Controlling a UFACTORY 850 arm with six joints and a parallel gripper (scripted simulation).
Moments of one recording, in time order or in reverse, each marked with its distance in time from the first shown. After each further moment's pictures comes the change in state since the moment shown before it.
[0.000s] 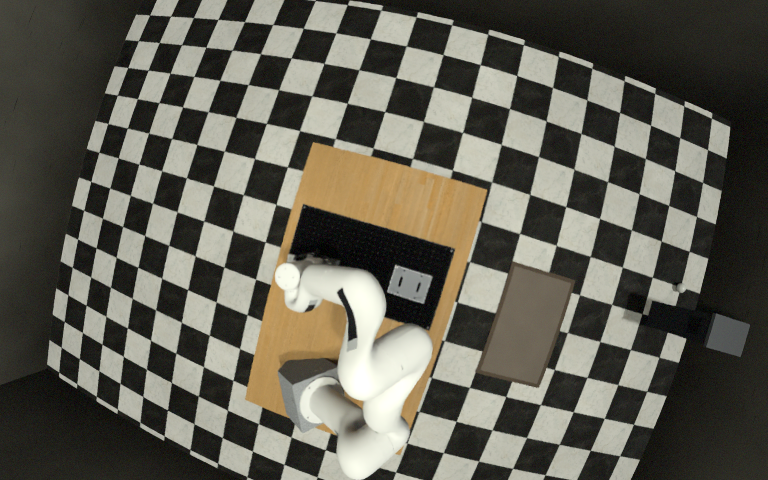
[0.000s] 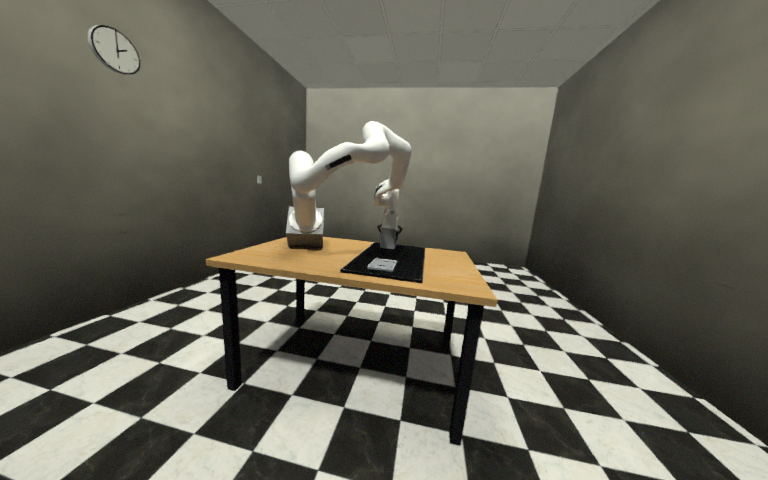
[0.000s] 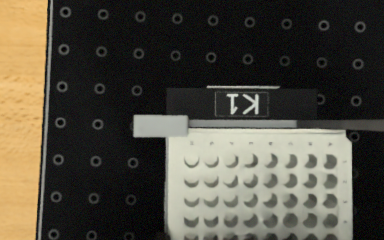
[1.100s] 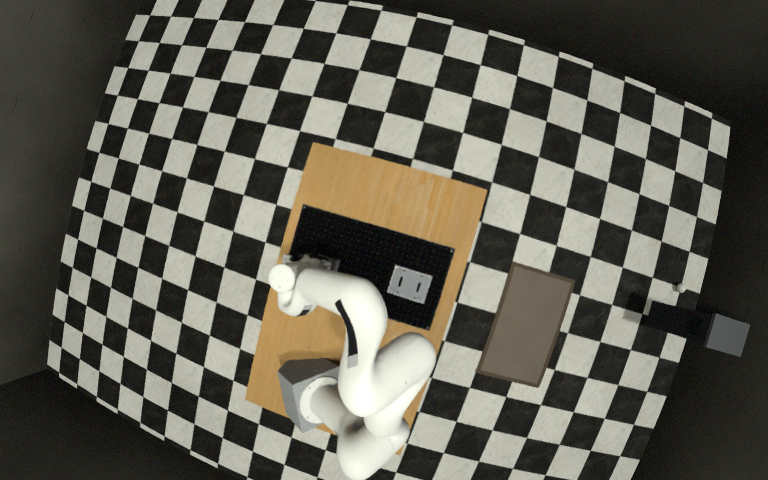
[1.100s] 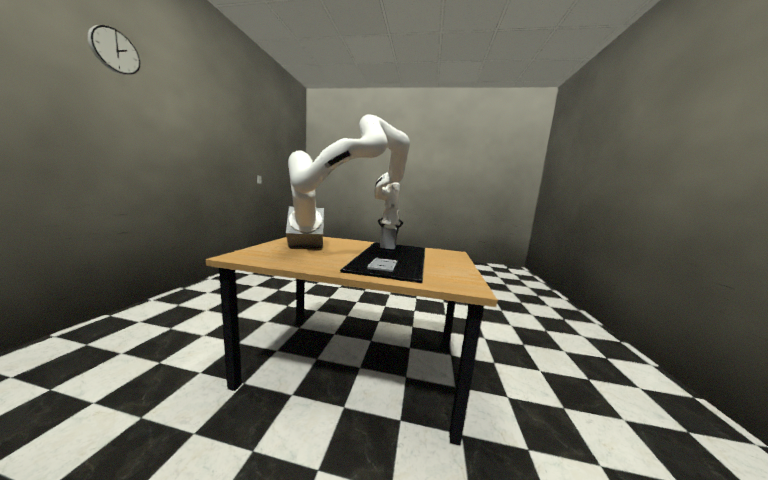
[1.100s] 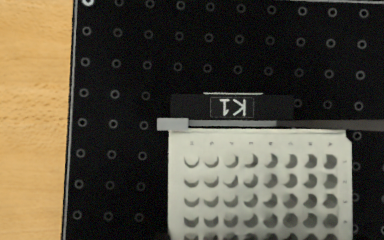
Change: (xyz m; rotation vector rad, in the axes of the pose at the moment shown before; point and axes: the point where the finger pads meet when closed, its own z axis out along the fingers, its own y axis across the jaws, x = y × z) arm 0.000 0.000 -0.041 0.000 0.000 0.000
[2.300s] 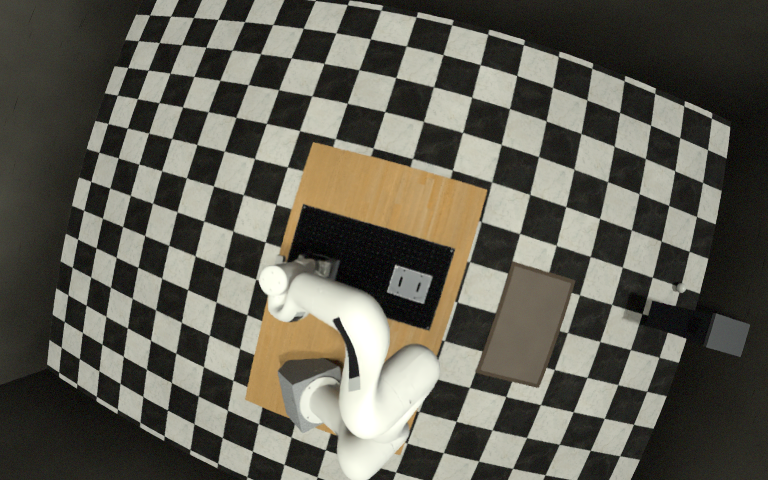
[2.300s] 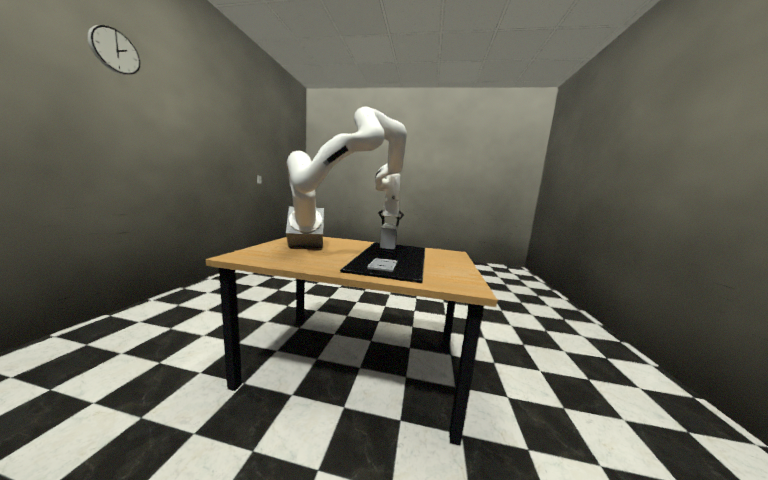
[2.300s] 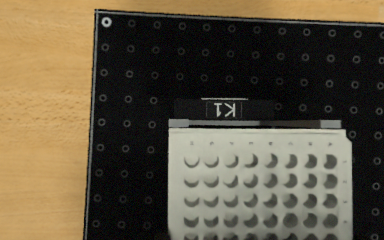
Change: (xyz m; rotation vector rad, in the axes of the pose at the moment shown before) arm 0.000 0.000 -0.053 0.000 0.000 0.000
